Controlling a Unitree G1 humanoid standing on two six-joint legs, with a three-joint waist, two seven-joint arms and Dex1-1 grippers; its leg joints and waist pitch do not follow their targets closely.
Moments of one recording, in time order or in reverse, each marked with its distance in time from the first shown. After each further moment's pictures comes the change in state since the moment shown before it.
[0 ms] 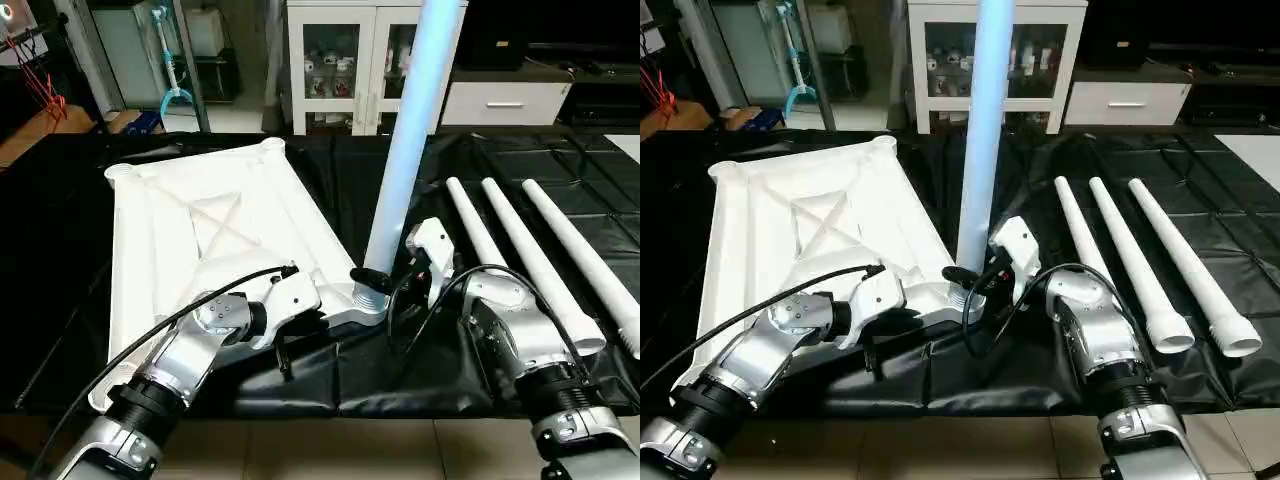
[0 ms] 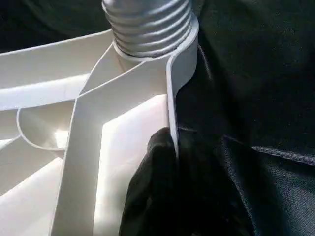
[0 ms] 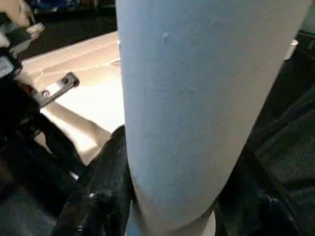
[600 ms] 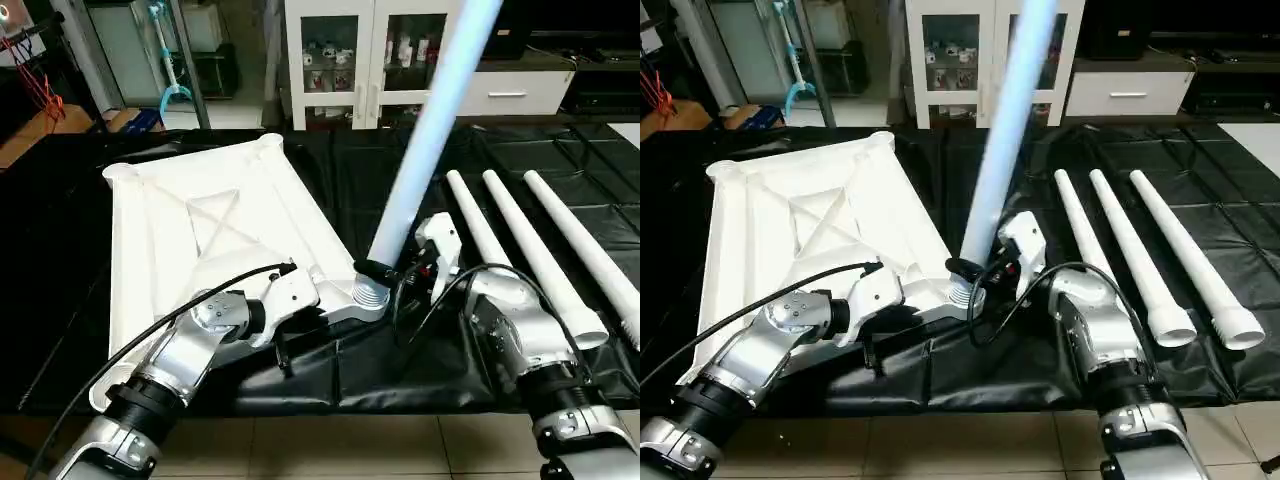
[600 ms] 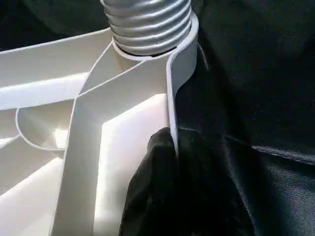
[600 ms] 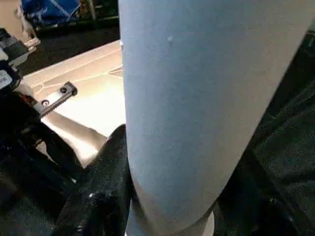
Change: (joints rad) left arm 0.001 0.005 0.008 -0.010 0.000 0.001 -0.002; right arm -0.016 -0.012 0.009 -0.001 0.020 0.021 0.012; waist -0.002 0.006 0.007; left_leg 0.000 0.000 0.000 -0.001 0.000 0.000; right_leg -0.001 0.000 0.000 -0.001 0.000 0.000
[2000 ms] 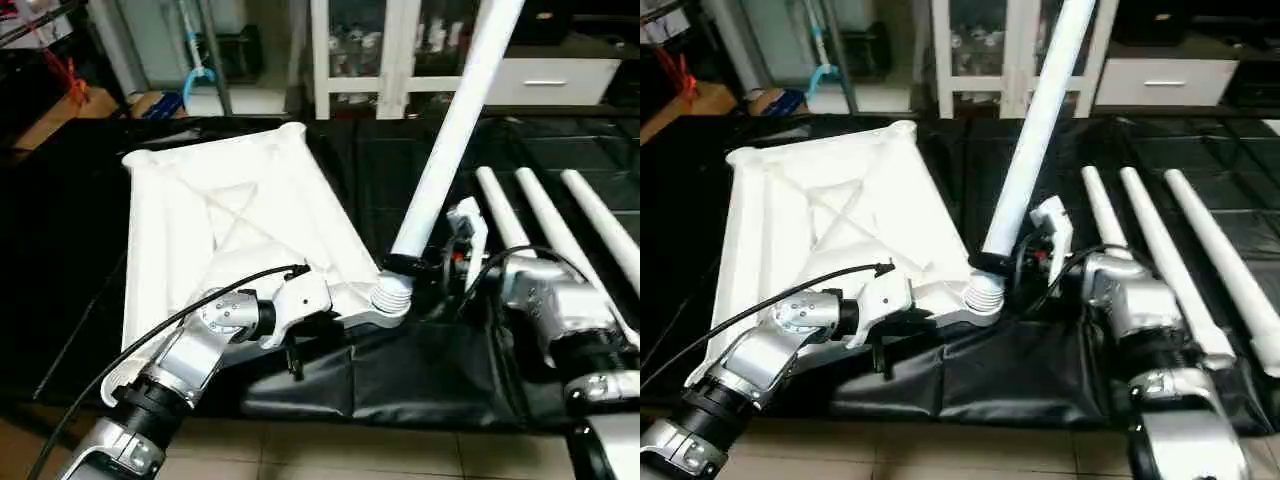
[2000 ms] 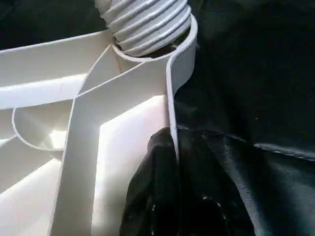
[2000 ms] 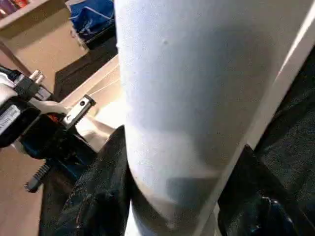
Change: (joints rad) left arm 0.004 -0.011 -0.021 -0.066 -0.012 -0.014 -0.043; right arm -0.163 -0.113 -0.090 0.139 0.134 0.371 0.233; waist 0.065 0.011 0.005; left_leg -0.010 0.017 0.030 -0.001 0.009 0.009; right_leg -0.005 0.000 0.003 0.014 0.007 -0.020
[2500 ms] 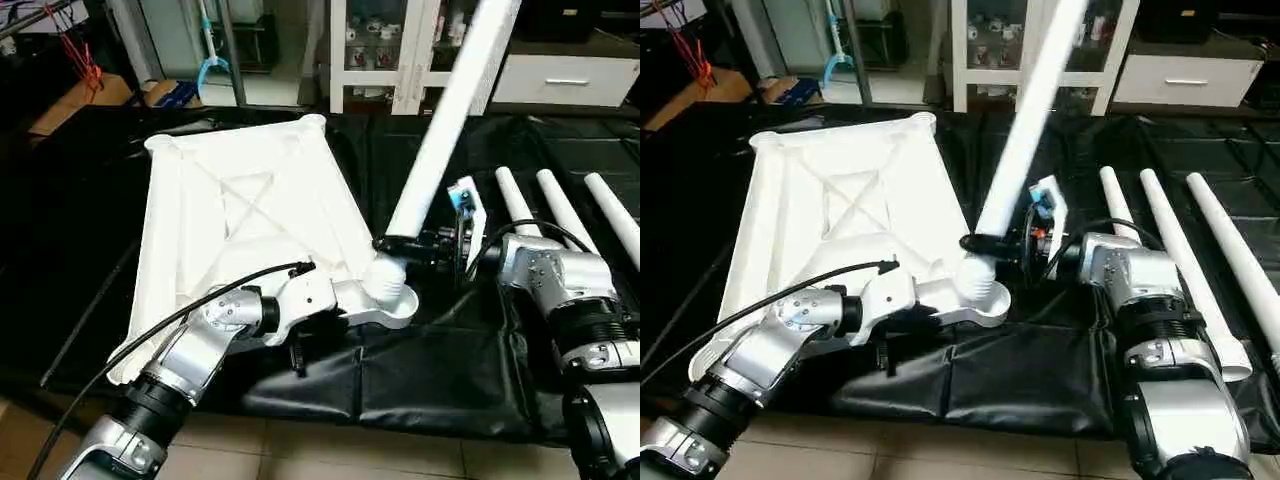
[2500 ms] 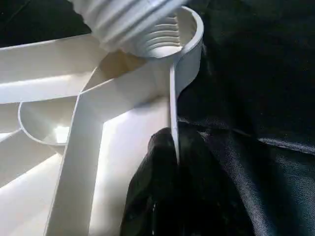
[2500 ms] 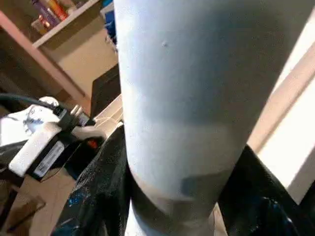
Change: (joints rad) left arm -0.005 -0.002 -0.011 -0.025 0.001 0.007 0.004; right arm -0.084 -0.004 0.005 0.015 0.037 0.130 0.074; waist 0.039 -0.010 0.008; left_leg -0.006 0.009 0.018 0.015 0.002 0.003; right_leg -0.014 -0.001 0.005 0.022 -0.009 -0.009
